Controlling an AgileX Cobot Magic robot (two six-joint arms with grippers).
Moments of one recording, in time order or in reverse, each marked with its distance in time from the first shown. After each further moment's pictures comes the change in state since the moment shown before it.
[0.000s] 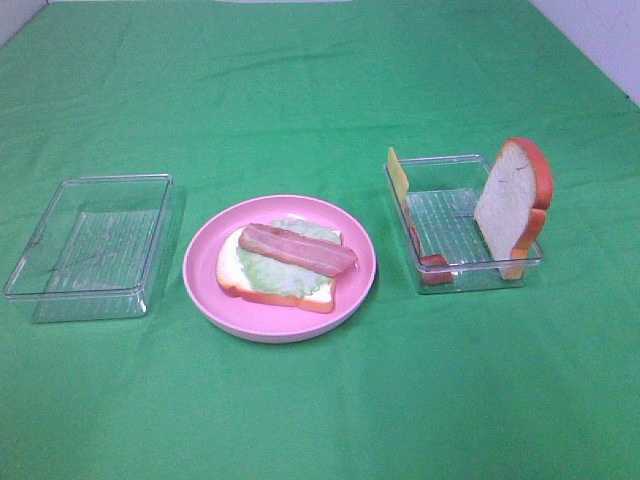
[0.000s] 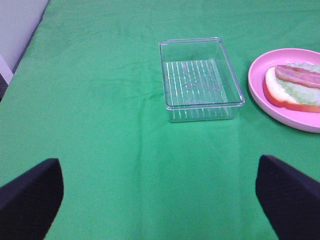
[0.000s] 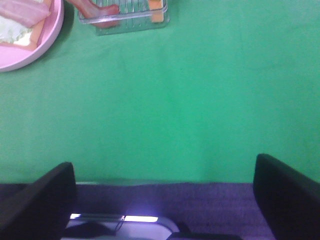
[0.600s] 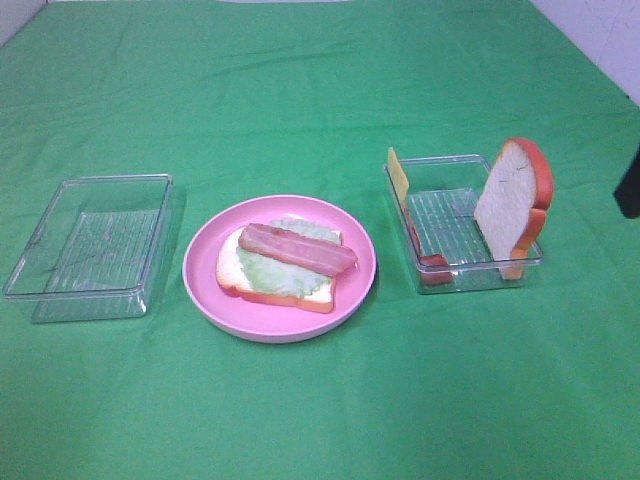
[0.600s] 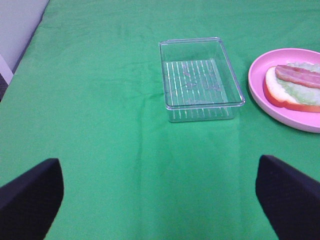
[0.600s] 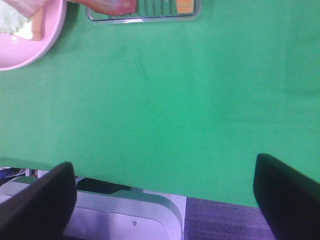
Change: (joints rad) left arm 0.000 0.000 0.000 0.000 0.000 0.000; right arm 0.090 0.713 -0.392 0.022 0.004 -0.005
